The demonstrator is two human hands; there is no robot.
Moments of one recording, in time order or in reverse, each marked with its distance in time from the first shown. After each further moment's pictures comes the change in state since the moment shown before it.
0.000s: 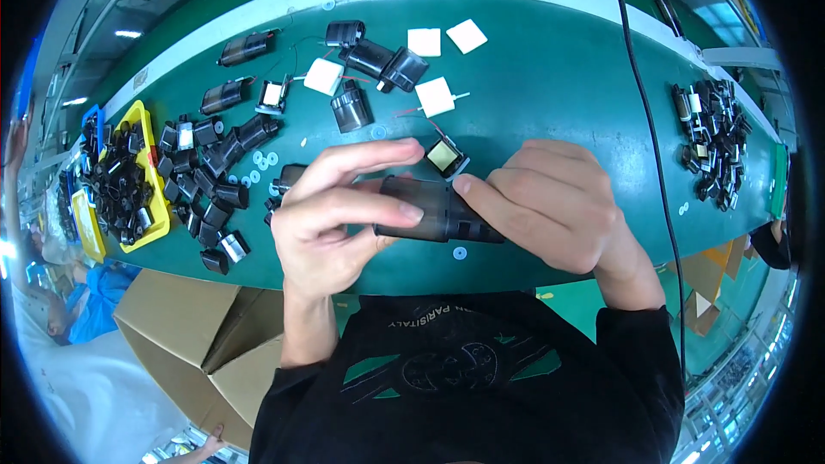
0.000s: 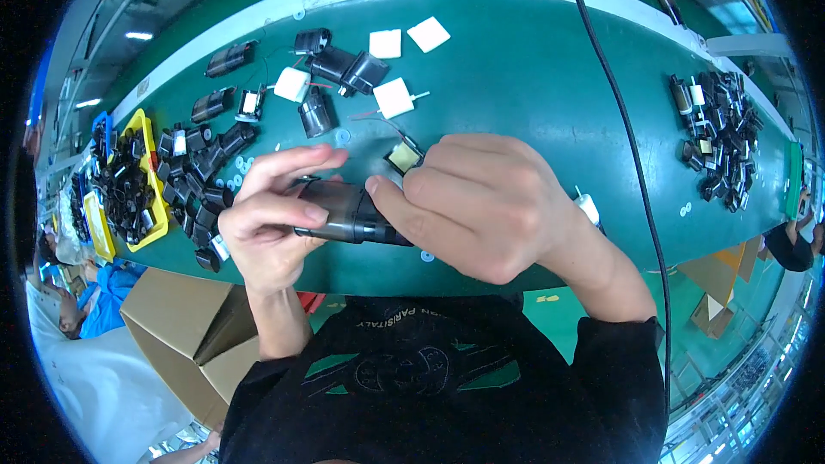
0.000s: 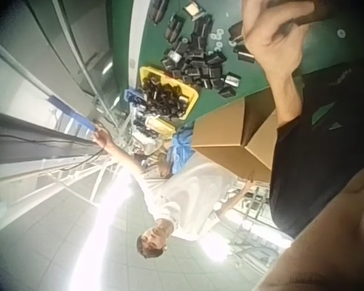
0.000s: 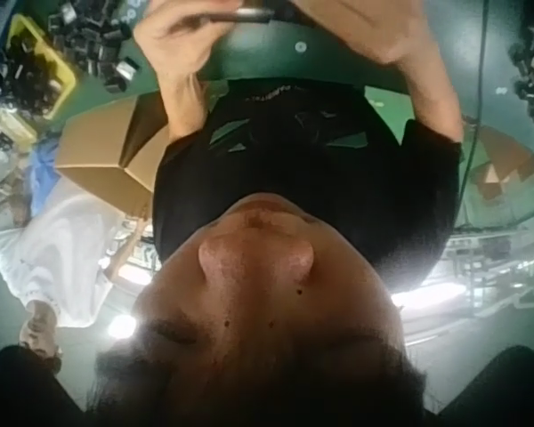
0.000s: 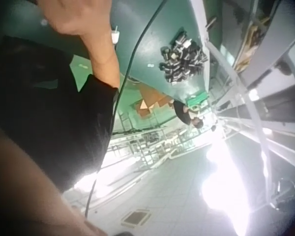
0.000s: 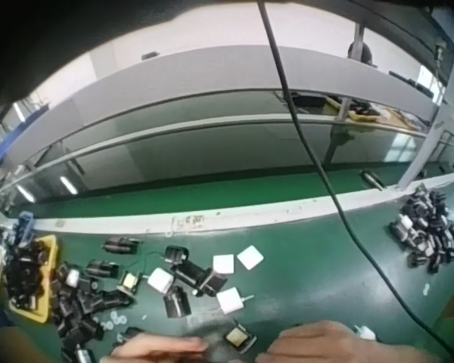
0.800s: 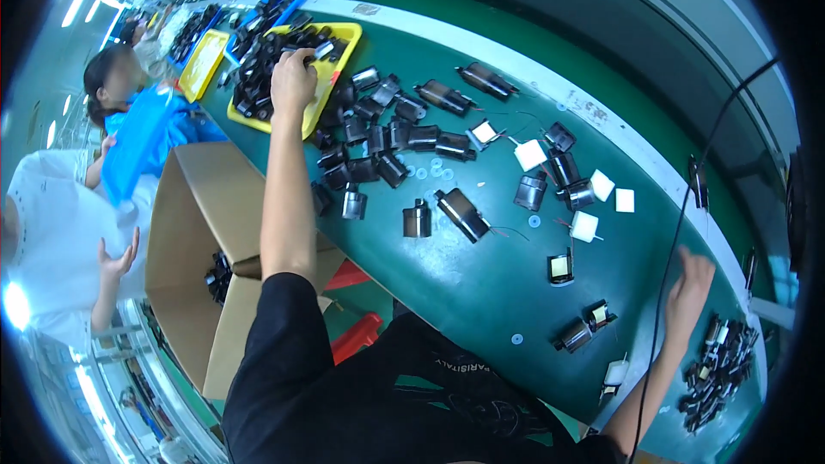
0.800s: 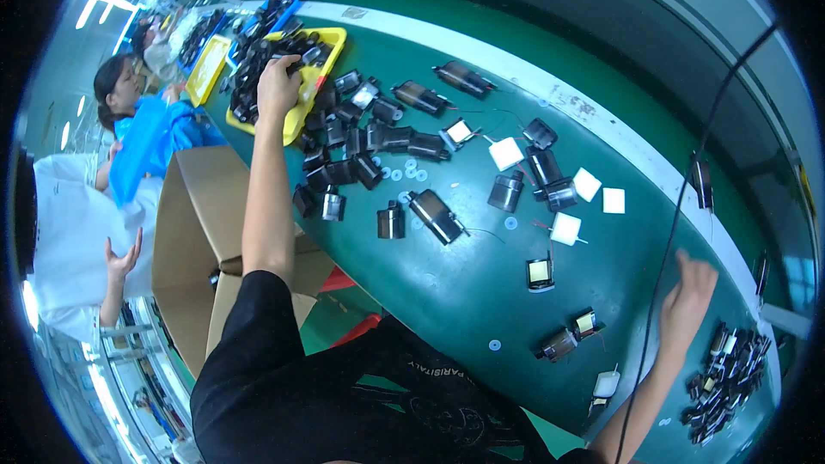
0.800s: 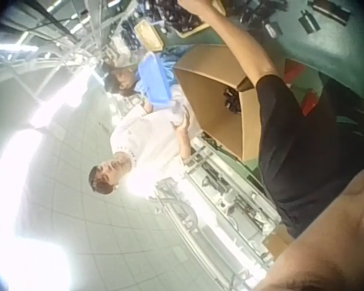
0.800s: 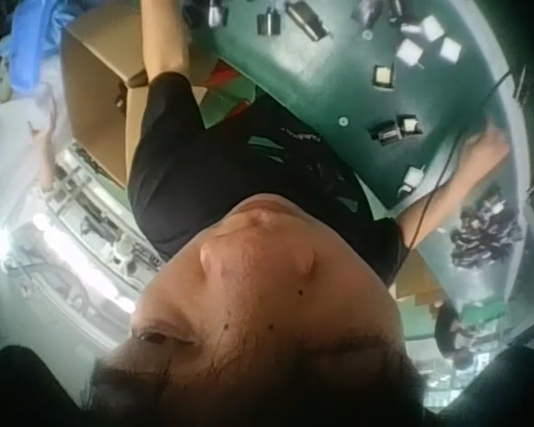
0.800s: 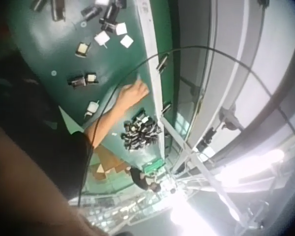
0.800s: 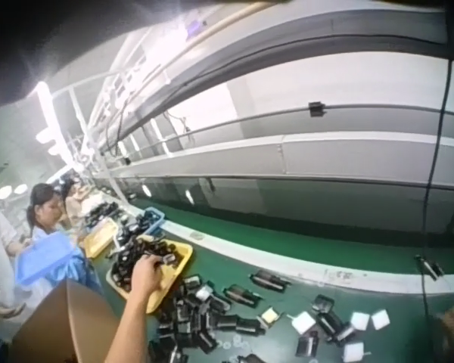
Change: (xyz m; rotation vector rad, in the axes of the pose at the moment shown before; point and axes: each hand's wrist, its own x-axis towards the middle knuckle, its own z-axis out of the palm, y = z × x) left_hand -0.064 0.029 -0.337 1.796 0.833 -0.485; right_hand -0.071 0.117 -0.037 -0.530 -0.270 0.485
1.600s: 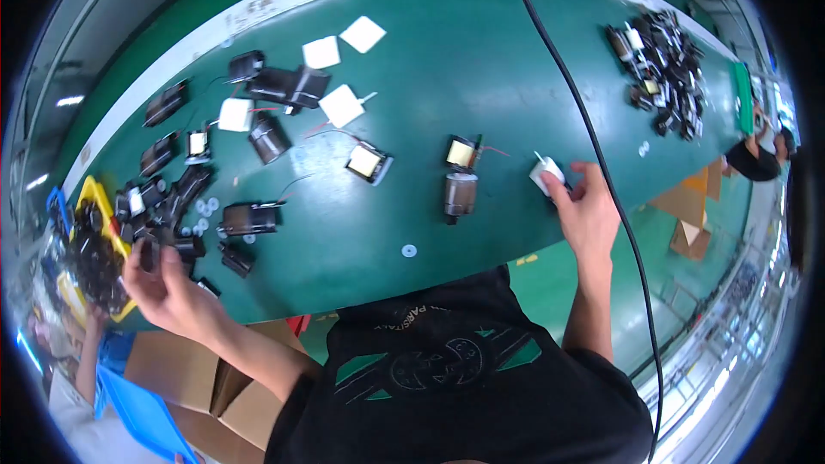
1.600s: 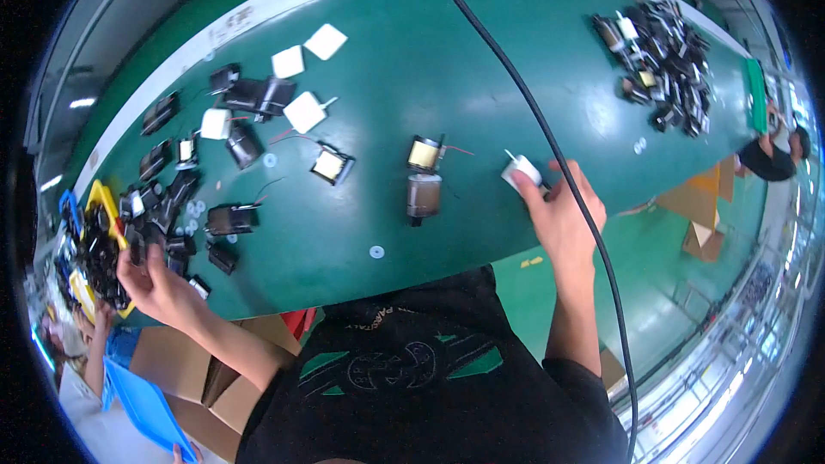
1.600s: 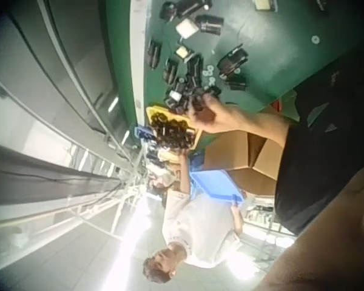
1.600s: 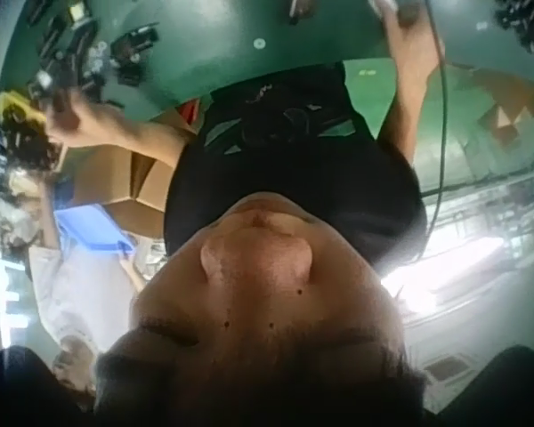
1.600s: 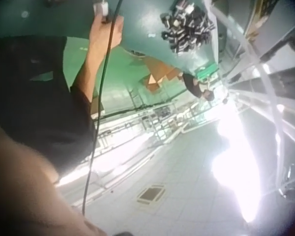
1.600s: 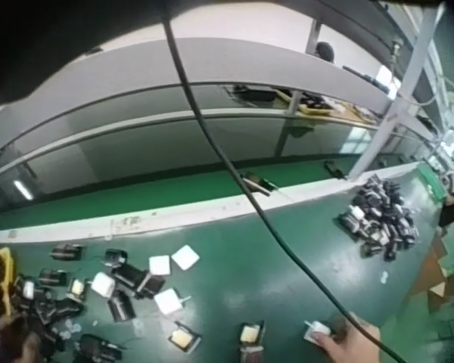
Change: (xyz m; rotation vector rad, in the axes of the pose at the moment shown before) left_hand -0.161 0.180 -0.072 -1.163 -0.129 -0.039; right_hand -0.138 -0.100 -0.062 0.011 -0.325 1.292
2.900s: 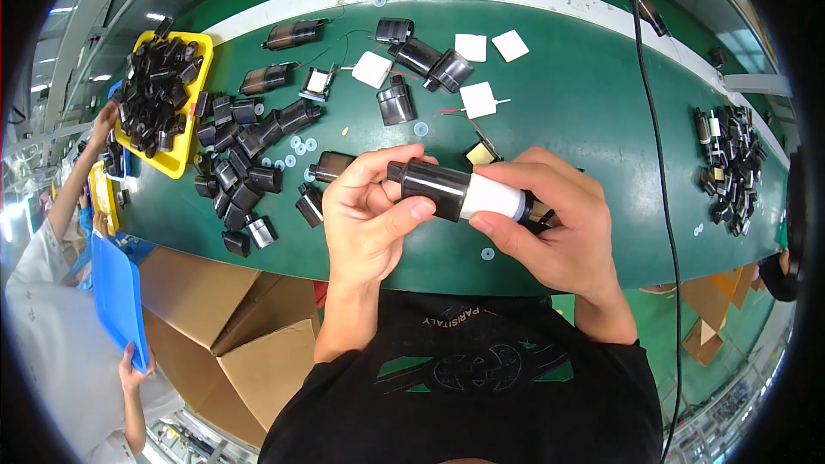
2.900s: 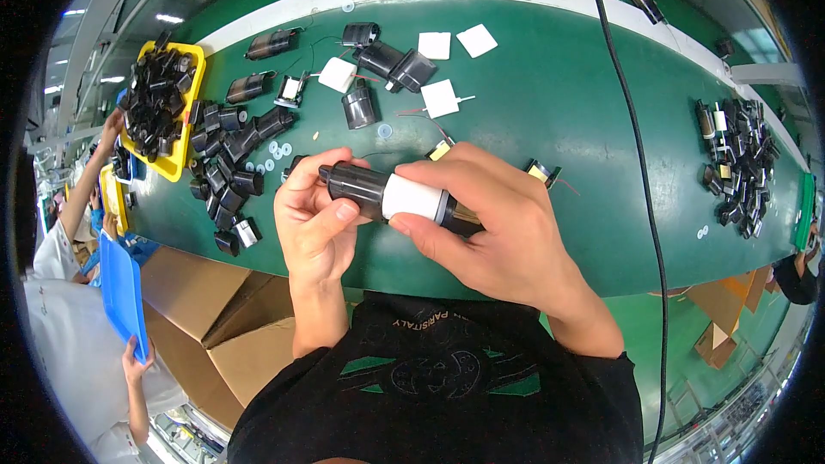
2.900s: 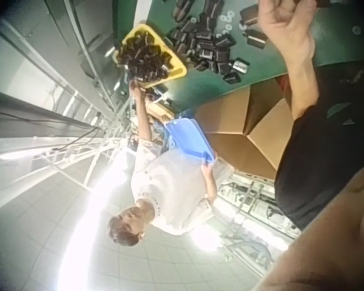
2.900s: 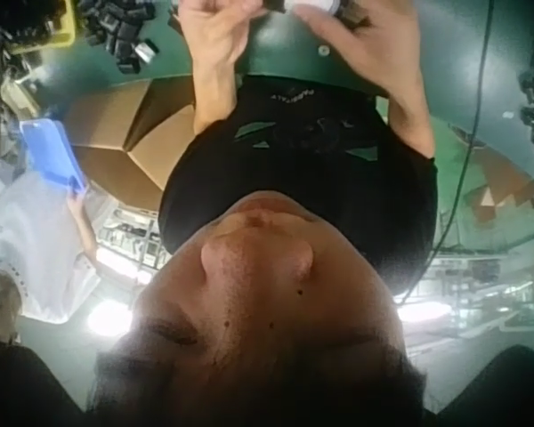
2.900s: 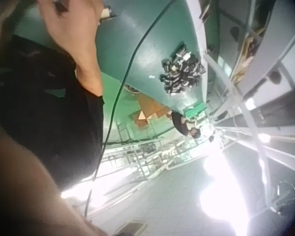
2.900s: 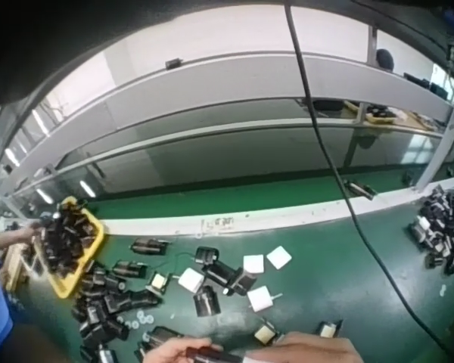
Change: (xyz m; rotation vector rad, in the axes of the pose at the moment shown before) left_hand -0.058 0.047 0.063 -1.083 -0.532 -0.604; right_hand -0.040 -0.149 -0.001 0.941 -0.399 -1.162
